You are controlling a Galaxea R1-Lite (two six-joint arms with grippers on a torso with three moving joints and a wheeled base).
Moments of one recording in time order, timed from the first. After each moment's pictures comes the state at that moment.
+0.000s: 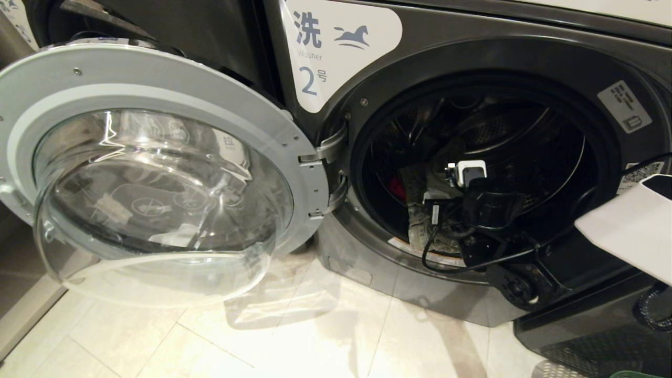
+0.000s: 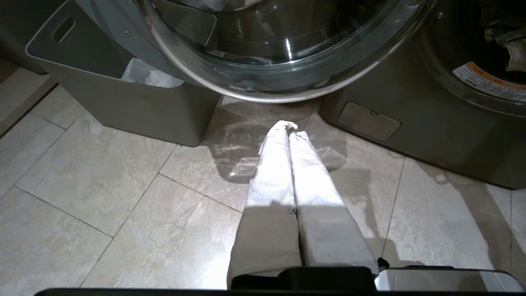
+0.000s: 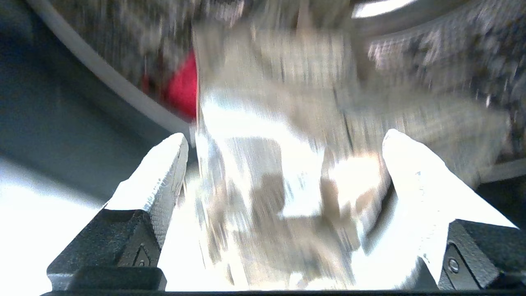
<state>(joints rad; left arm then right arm) 0.00 0.00 0.00 -0.01 0.01 -0.04 0.43 2.08 -0.95 -1.10 -0.59 -0.04</state>
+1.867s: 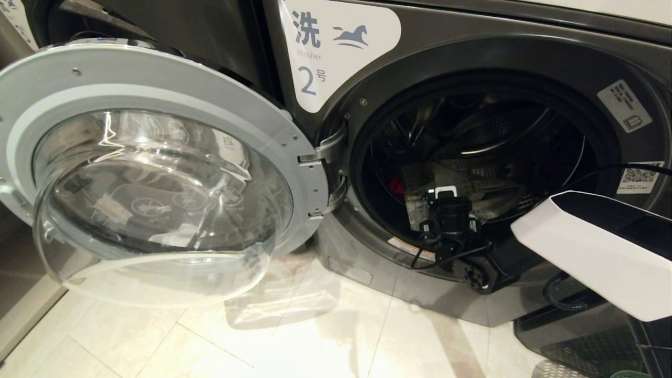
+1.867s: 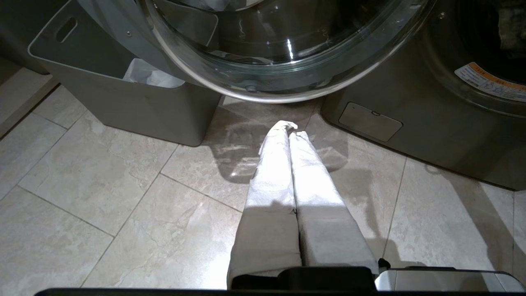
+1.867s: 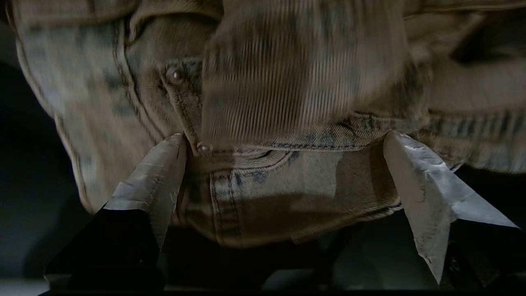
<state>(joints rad) 0.00 0.00 0.00 -0.01 0.00 -0.04 0.37 2.37 -1.27 -0.88 -0.74 -0.06</state>
